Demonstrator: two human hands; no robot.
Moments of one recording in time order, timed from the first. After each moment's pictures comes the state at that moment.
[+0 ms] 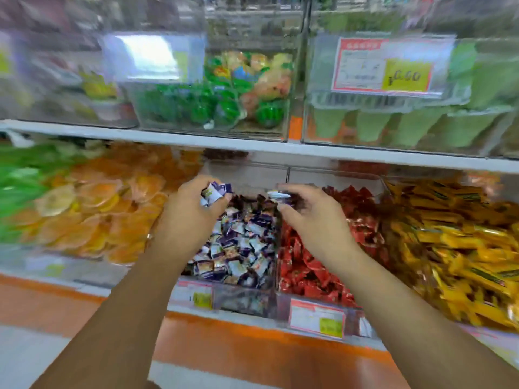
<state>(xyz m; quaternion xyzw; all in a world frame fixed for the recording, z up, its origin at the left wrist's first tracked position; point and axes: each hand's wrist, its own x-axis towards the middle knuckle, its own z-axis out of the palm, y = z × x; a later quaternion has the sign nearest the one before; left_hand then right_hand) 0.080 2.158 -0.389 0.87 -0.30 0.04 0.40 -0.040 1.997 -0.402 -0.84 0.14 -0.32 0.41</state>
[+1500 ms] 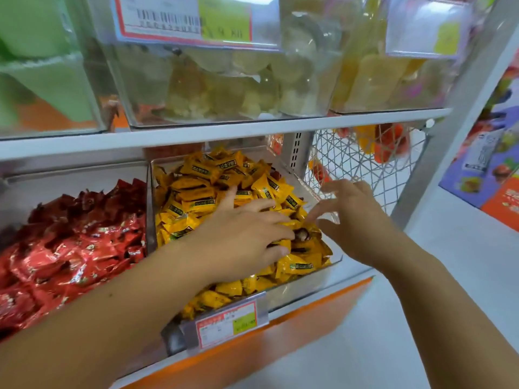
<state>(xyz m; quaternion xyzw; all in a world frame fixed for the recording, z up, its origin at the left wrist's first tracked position) -0.163 1.876 -0.401 0.59 -0.81 -0.01 -0.03 -0.355 1.796 -0.401 -0.88 0.45 -0.14 0.03</state>
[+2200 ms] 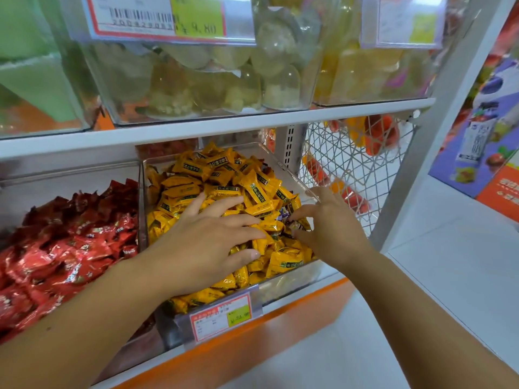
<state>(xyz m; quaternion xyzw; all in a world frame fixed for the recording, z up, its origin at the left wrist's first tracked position) -0.137 1.900 -0.415 0.61 -0.79 -0.01 0.01 -0.341 1.800 -0.434 -0.86 0.49 -0.15 0.04</state>
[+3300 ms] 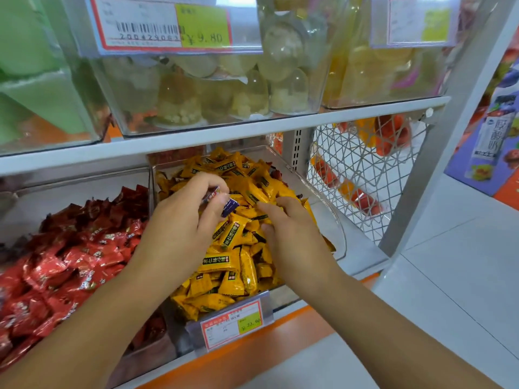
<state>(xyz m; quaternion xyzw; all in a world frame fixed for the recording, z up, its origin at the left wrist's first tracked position) -0.133 1.916 -0.397 0.67 -0.61 -0.04 0.42 -0.284 1.839 -0.438 -0.86 0.43 -0.25 0.11</state>
